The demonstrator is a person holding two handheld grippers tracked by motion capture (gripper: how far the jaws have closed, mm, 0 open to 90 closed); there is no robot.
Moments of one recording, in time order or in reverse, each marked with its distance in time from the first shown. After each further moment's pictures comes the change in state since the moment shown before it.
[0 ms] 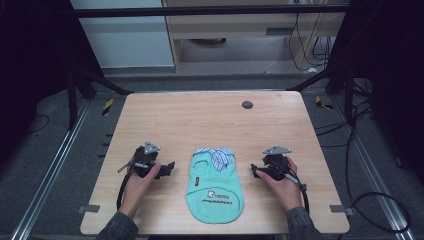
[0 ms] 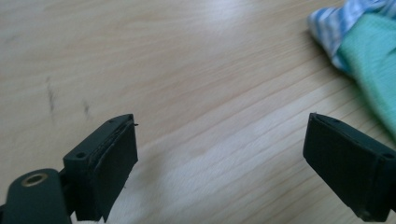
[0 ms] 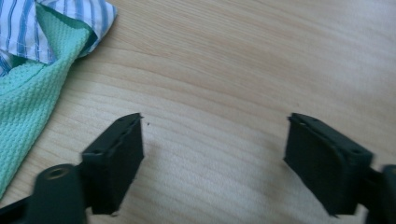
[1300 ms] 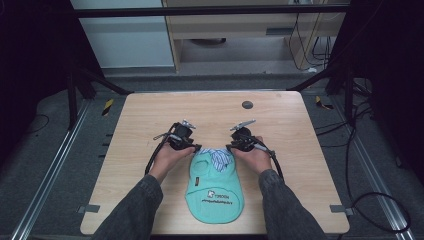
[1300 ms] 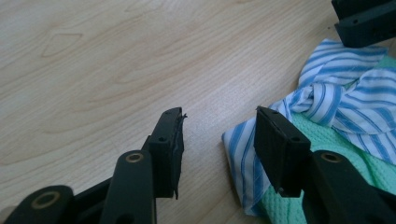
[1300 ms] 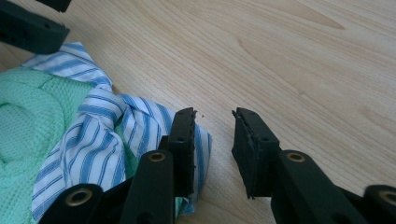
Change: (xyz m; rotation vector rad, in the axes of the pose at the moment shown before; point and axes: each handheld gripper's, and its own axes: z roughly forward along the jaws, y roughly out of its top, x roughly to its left) left arm -0.037 0.089 0.070 0.160 -0.182 0.101; right arm 0.039 0.092 0.066 0.100 0.221 -0.080
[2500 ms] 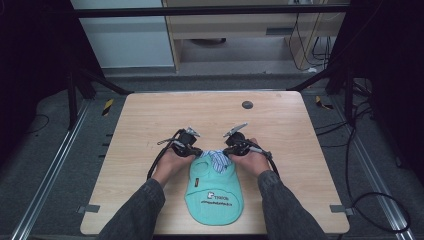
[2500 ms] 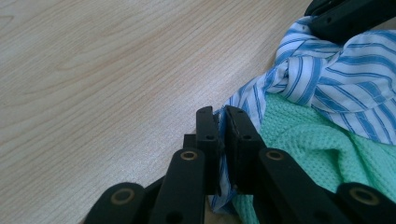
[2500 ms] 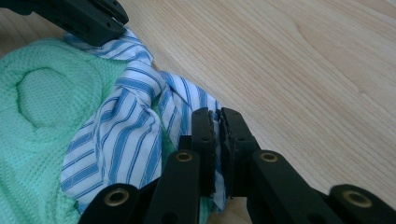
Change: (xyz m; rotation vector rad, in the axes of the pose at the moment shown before) left arm -0.013 -0.010 0.008 0.024 -0.060 0.071; right arm 0.018 -0.002 0.002 0.066 0.064 -0.127
